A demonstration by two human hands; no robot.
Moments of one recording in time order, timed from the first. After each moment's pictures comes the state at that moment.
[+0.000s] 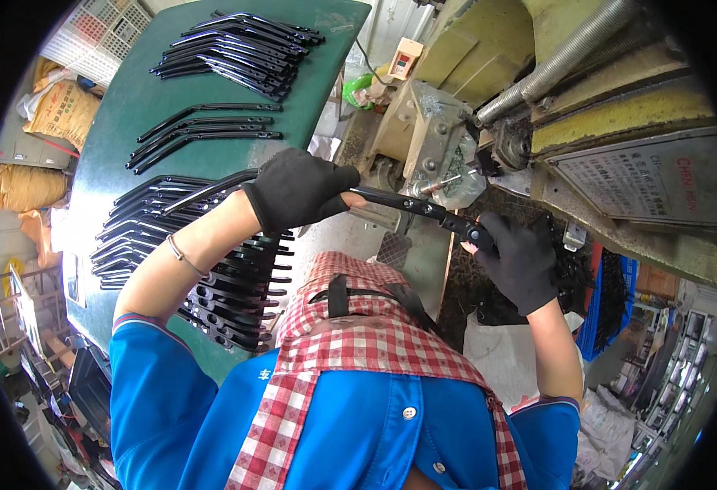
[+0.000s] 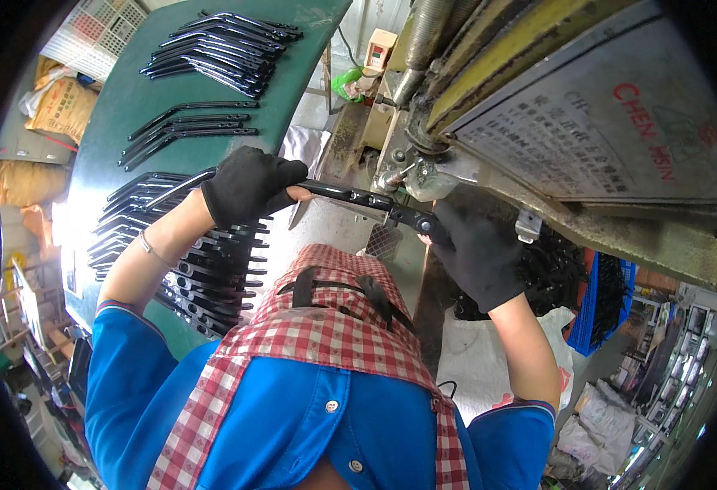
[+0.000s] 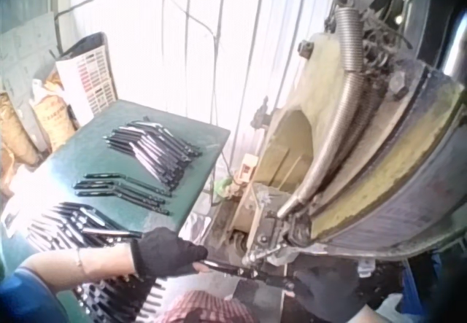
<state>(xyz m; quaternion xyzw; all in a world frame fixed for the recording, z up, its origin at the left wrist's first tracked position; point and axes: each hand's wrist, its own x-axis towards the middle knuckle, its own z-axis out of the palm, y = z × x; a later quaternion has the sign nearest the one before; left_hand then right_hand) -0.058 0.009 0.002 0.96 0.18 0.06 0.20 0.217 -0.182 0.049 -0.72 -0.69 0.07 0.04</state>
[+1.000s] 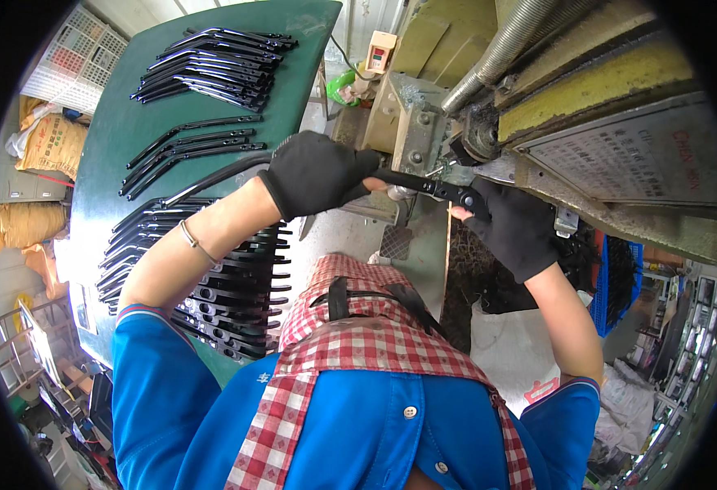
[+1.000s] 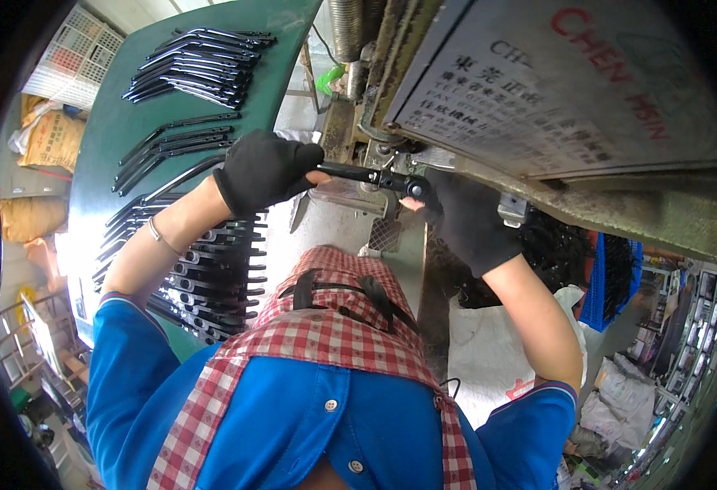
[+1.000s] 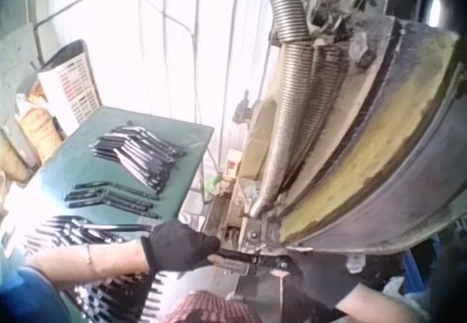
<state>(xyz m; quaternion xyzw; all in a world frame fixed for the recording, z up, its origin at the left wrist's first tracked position) -0.009 0.019 0.005 0.98 0.13 0.12 0.12 0.235 -0.156 0.035 -0.70 -0.71 0.02 0.09</state>
